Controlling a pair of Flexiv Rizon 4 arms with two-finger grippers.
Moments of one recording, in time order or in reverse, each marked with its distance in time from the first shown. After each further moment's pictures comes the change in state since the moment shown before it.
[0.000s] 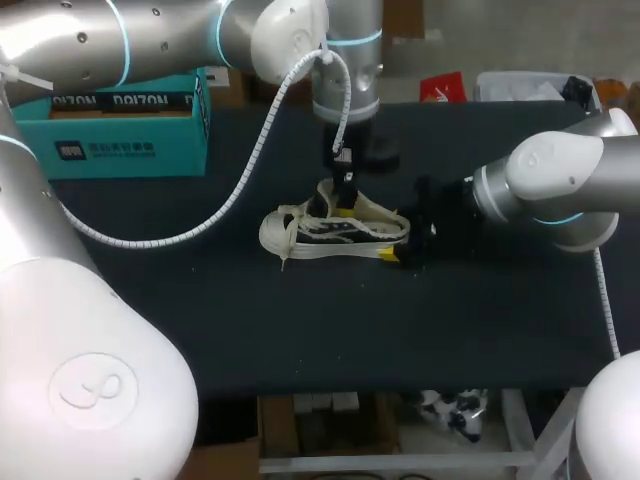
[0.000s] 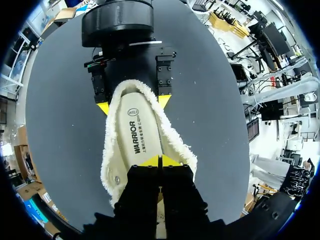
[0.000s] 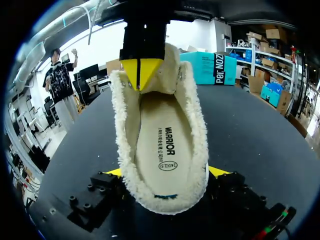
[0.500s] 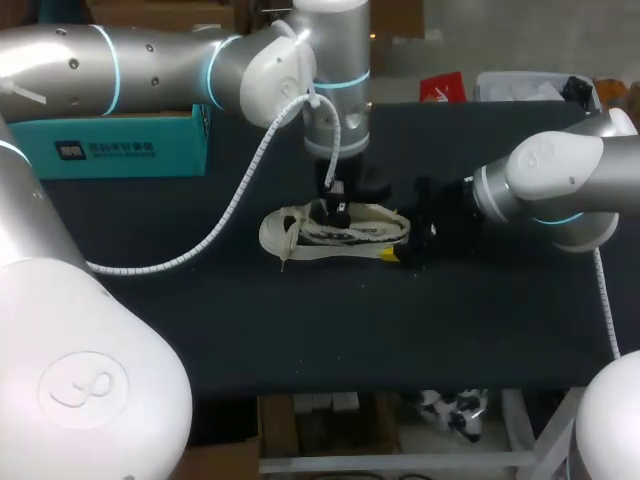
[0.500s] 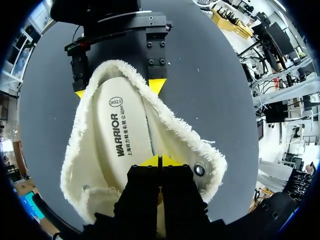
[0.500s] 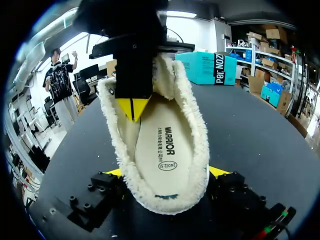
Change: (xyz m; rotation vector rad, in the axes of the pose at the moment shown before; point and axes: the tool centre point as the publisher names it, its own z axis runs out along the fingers) left arm 0.011 0.012 0.042 0.007 -0.019 -0.030; right arm 0.000 0.000 0.000 0.000 0.000 0.000
